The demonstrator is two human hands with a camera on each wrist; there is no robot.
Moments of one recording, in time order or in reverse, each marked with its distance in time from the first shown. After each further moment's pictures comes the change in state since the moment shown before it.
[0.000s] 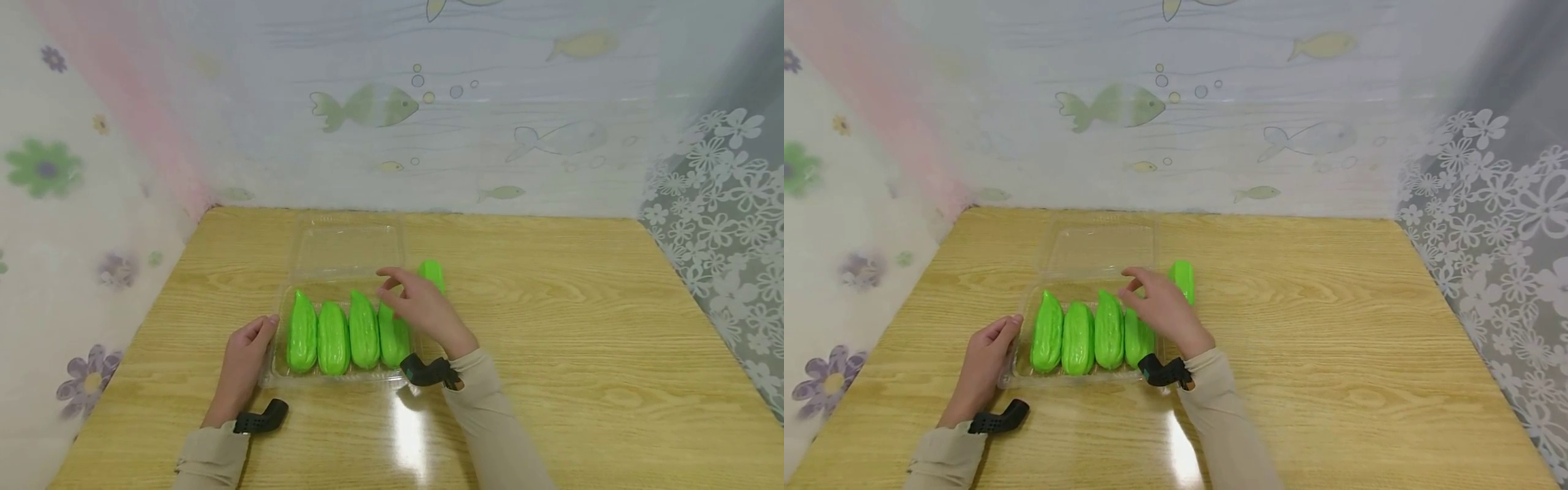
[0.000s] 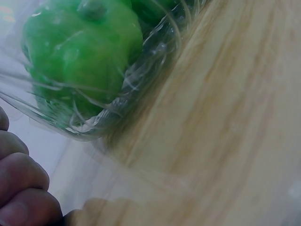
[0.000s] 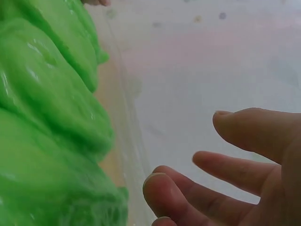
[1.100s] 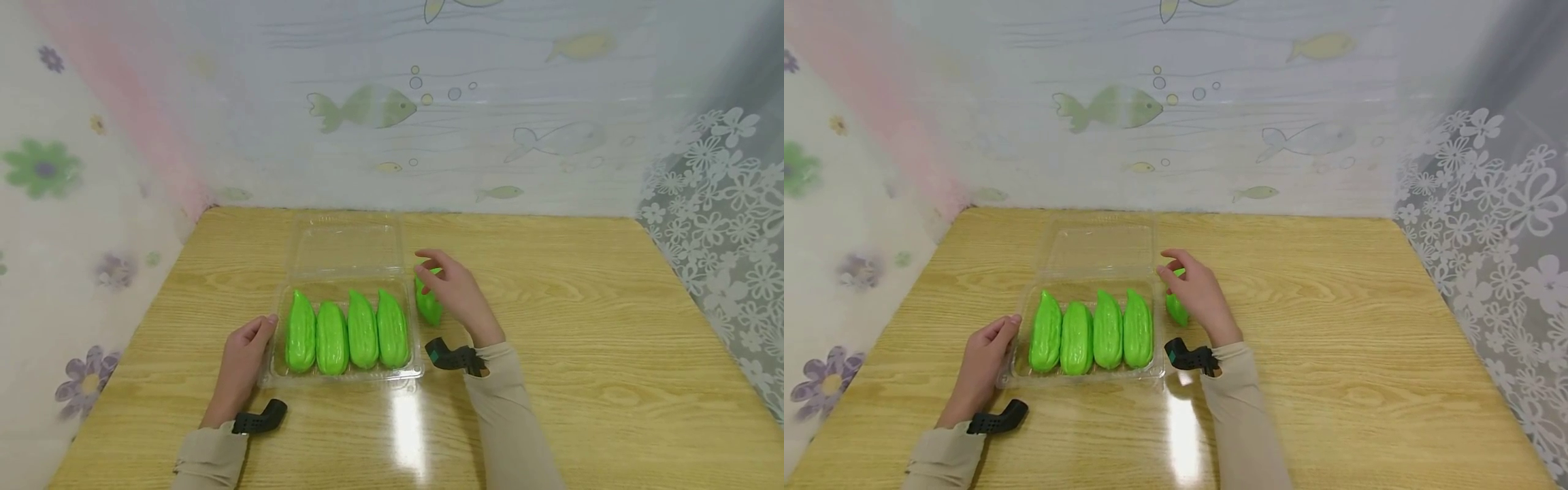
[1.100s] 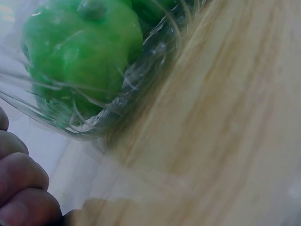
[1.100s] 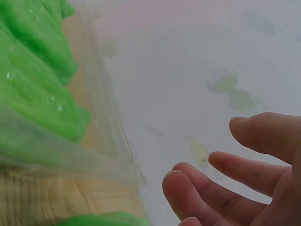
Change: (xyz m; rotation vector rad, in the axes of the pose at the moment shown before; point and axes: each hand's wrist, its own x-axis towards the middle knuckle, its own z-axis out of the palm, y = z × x) left_hand -0.020 0.011 -0.004 0.008 0.024 -0.012; right_hand -0.018 0.021 -0.043 0.163 0.156 0.085
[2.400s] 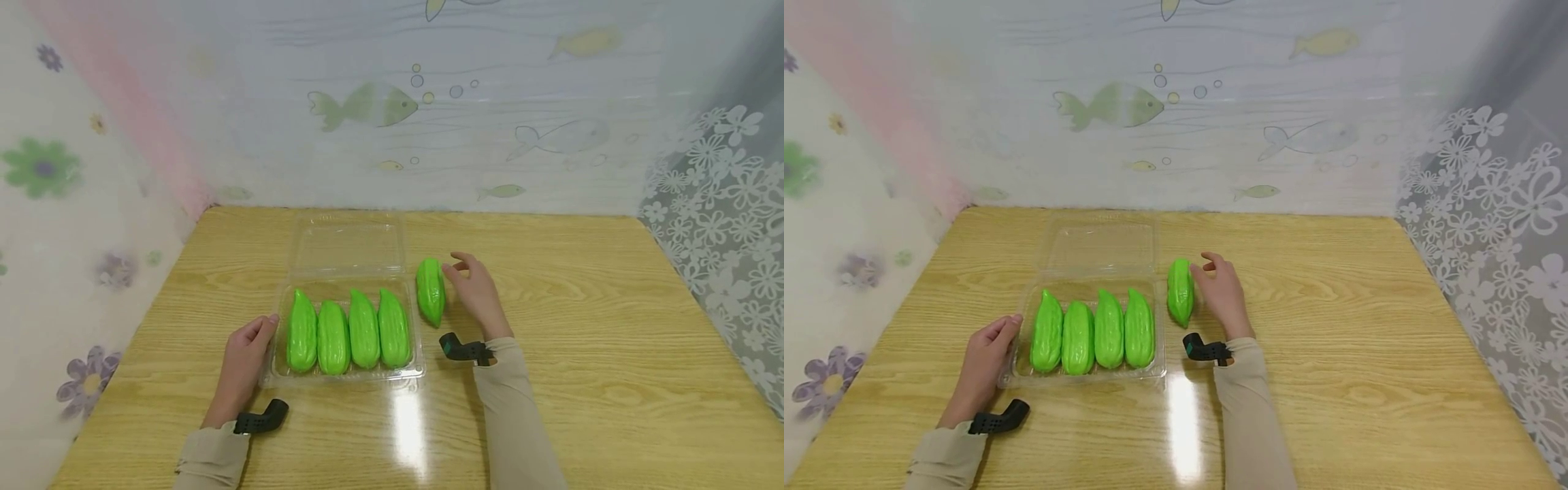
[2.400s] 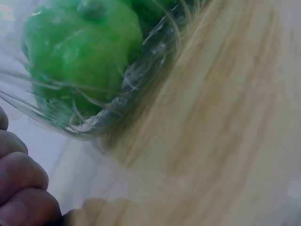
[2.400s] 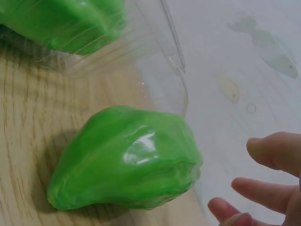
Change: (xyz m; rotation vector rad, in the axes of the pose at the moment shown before) left_hand 0.001 -0.002 0.000 -0.023 0.001 0.007; right_hand 0.013 0.049 -0.012 -0.072 0.166 0.197
